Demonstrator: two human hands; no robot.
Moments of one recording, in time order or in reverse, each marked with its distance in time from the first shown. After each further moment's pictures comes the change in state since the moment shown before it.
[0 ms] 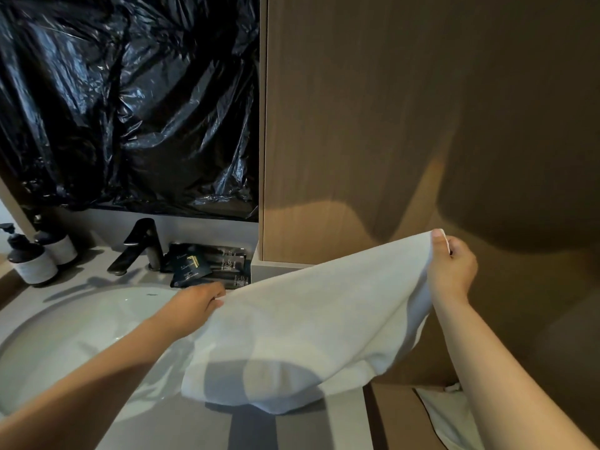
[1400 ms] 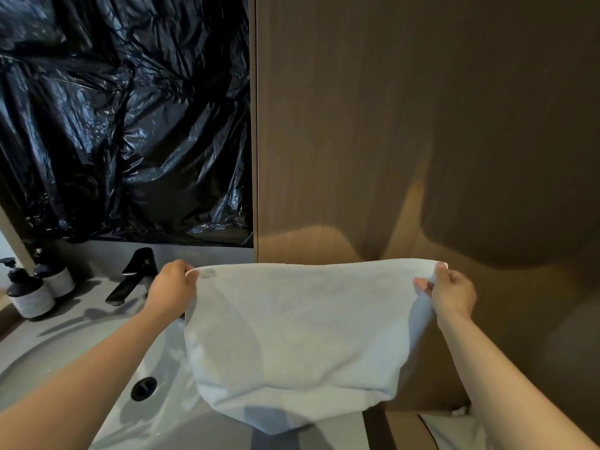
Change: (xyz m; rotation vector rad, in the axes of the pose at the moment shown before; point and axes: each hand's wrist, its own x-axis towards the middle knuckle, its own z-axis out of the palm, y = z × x) left_hand 0.032 0.001 -0.060 -0.296 0.408 -0.415; right_hand 0.016 0.012 -0.018 0.061 -0.008 0.353
